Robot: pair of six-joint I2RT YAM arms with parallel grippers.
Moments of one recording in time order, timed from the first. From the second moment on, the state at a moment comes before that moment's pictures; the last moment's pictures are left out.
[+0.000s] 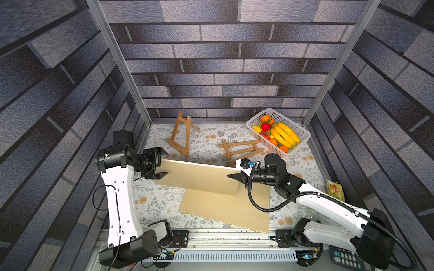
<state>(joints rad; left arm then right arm) 0.30 1.19 1.57 -1.60 0.60 -1.20 0.78 1.13 0.75 0.10 -0.63 -0.24</state>
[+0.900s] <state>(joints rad) -0.04 1.25 1.59 -1.47 0.38 -1.55 0.79 1.14 0.76 0.10 -0.61 -0.26</state>
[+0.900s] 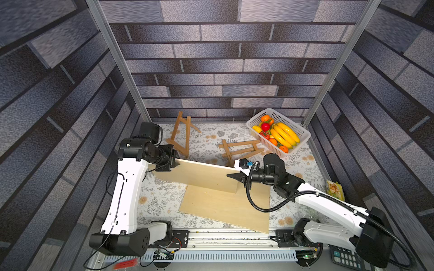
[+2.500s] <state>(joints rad) 0.04 1.51 2.13 -1.49 0.36 -1.37 0.80 1.35 0.98 0.31 -0.46 -0.39</state>
